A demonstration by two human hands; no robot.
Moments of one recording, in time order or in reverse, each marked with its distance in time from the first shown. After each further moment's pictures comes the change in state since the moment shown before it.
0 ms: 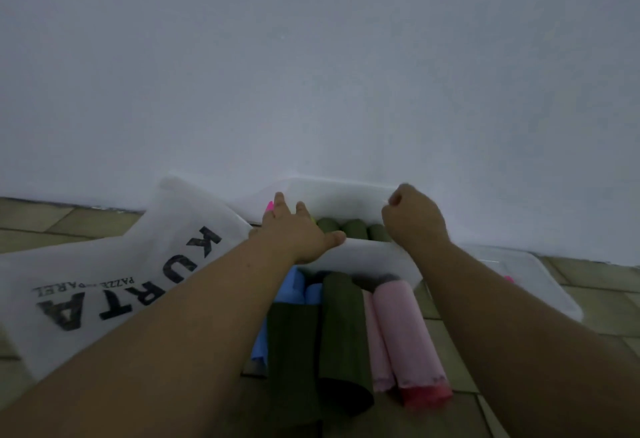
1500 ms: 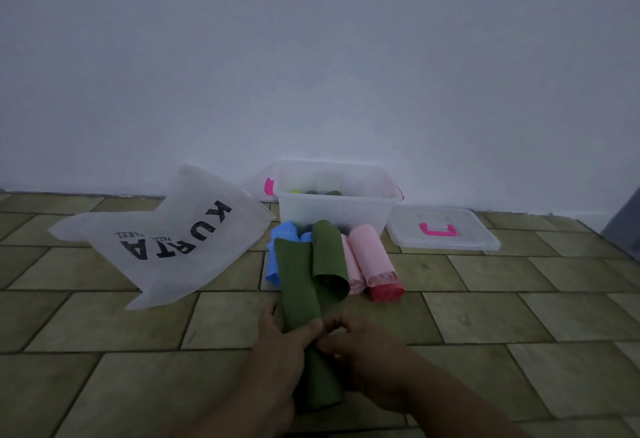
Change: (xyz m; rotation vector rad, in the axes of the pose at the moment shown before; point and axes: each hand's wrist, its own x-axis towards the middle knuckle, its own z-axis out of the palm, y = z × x) left_hand -0.266 -0.033 0.103 -1.551 -0.109 -0.243; right_hand -0.307 -0.013 -0.021 1.013 -0.812 0.447
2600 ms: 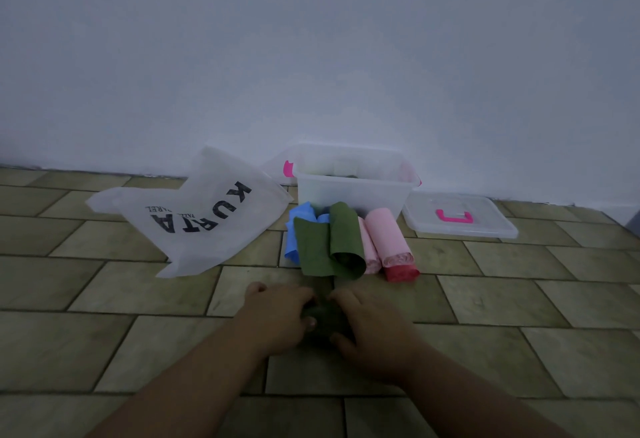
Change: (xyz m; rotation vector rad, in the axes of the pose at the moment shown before) left_hand 0.039 0.016 -0.045 1.644 -0.173 0.503; right_hand 0.018 0.020 -0.006 -1.342 0.221 -0.680
